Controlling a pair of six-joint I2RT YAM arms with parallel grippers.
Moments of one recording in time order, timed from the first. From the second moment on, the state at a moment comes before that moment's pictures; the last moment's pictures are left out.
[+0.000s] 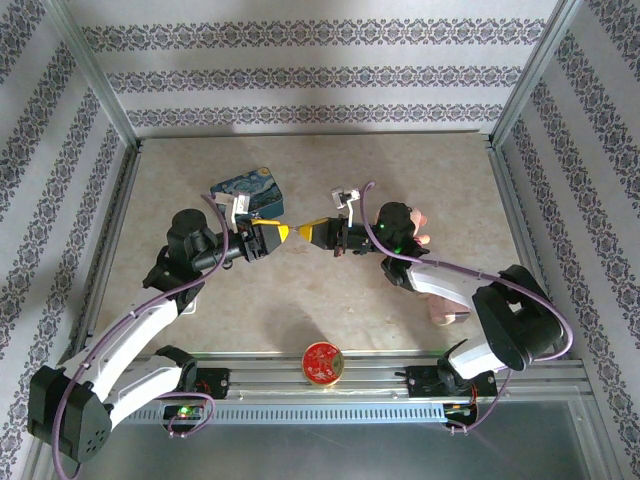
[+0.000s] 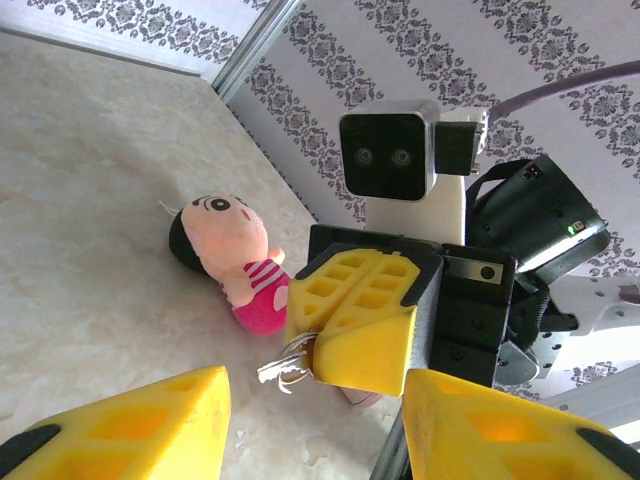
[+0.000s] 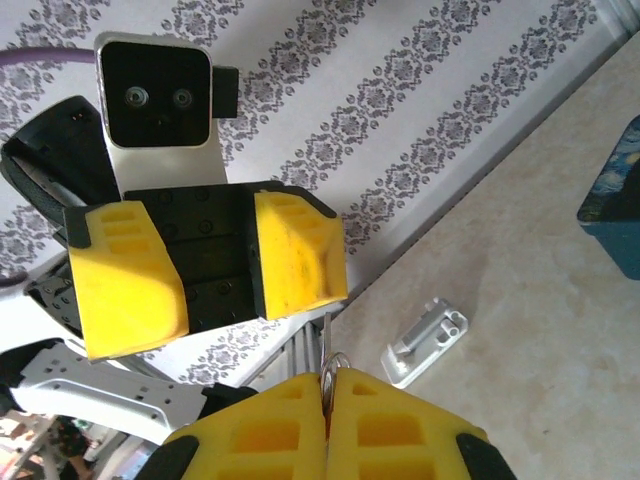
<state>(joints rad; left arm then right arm) -0.36 0.96 0.66 0.14 0.66 -0.62 0.58 1.48 0.70 0.85 -0.85 0.84</state>
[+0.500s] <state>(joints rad) -0.36 1.00 0.64 0.22 0.70 -0.65 0.60 1.49 0.71 0.91 -0.86 0.89</state>
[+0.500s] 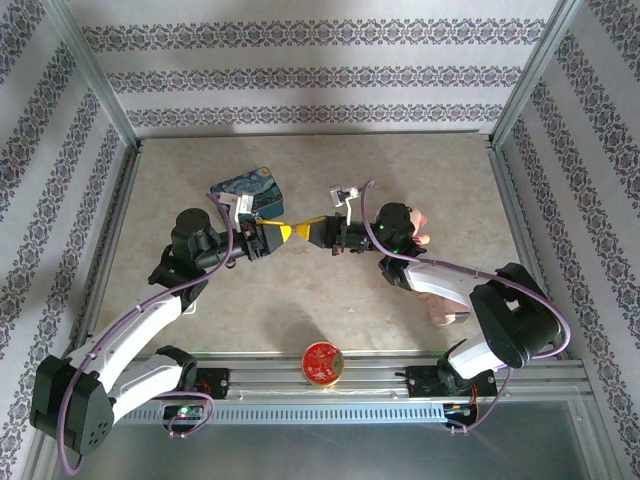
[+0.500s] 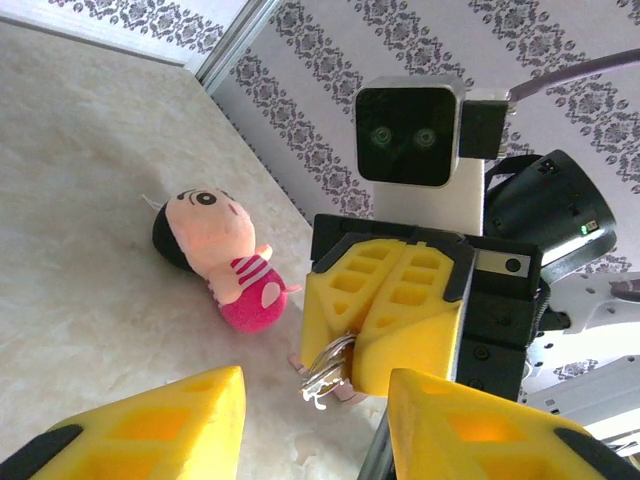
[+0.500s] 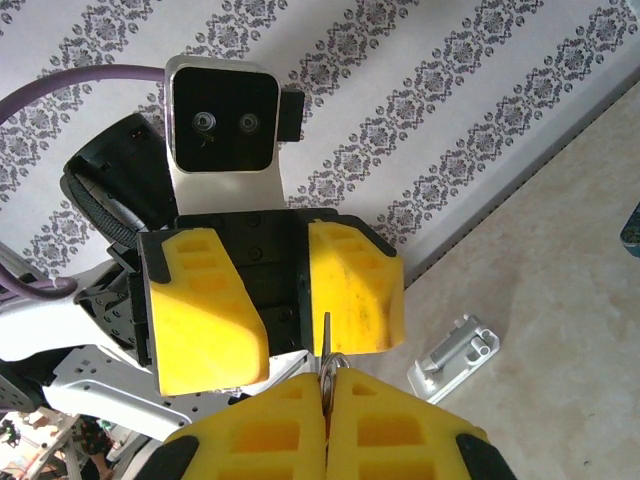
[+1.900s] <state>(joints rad) -0.36 0.94 0.67 0.12 0.69 -0.57 0.62 1.51 0.72 0.94 -0.84 0.91</state>
